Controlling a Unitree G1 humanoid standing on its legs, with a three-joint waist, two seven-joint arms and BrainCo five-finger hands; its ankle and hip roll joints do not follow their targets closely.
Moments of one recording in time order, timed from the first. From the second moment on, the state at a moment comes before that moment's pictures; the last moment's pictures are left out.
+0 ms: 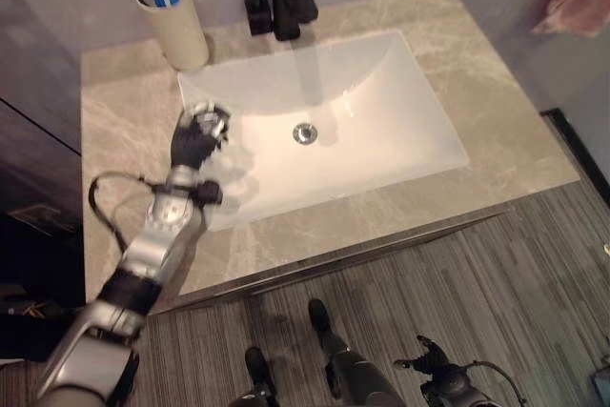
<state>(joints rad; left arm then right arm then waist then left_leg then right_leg) -0.37 0.62 -0.27 0.16 -0.55 -0.26 0.20 -0.08 -0.31 0.35 1.20 -0.02 -0.06 -0.19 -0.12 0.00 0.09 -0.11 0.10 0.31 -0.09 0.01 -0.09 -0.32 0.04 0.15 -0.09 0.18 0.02</state>
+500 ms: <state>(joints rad) -0.10 0.59 -0.01 0.22 -0.47 -0.25 0.16 0.02 -0.31 0.27 1.26 -0.05 -0.06 -0.15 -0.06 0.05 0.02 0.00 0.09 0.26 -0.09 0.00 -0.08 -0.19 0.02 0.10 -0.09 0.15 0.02</state>
